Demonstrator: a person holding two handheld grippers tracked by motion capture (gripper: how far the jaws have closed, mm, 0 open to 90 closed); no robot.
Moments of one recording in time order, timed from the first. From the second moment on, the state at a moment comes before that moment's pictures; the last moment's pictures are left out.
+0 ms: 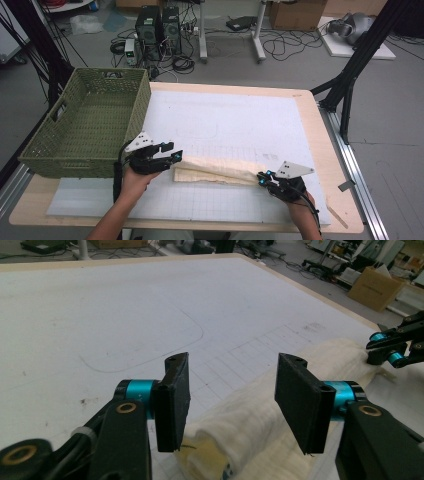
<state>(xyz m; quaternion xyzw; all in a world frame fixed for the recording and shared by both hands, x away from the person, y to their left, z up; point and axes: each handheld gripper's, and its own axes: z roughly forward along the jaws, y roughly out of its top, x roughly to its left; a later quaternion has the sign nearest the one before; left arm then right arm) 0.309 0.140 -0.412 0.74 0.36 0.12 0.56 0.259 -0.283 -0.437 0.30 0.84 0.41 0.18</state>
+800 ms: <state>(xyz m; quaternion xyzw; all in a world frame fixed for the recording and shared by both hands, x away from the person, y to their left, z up) 0.299 0.113 -0.448 0.82 0.33 0.12 0.45 0.262 -0.268 -0.410 0.36 0.79 0.46 0.21</state>
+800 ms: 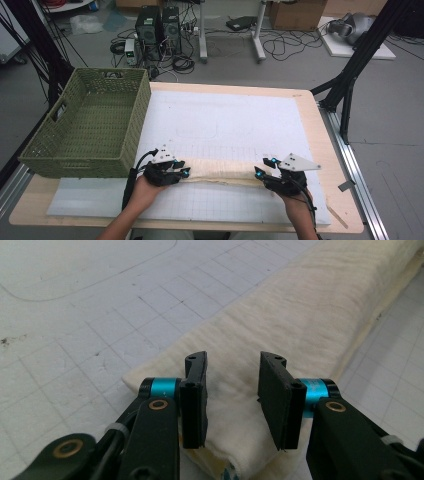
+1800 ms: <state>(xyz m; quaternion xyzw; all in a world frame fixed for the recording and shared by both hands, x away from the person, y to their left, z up) 0.296 0.121 -0.436 0.81 0.33 0.14 0.47 0.257 -0.282 -0.431 0.38 0.78 0.44 0.21</state>
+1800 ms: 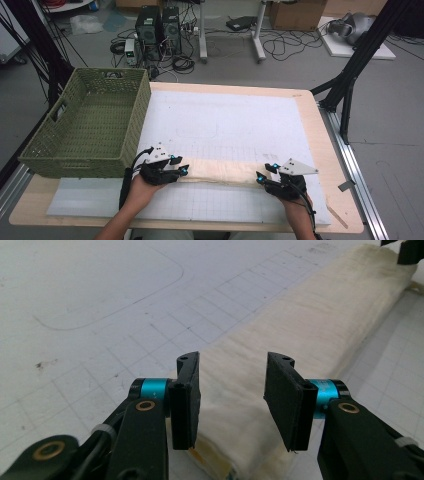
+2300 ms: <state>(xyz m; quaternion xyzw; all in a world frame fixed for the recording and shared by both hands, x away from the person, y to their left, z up) 0.289 0.125 -0.445 0.84 0.31 0.14 0.42 0.253 -0.294 -0.445 0.39 0.82 0.39 0.17</state>
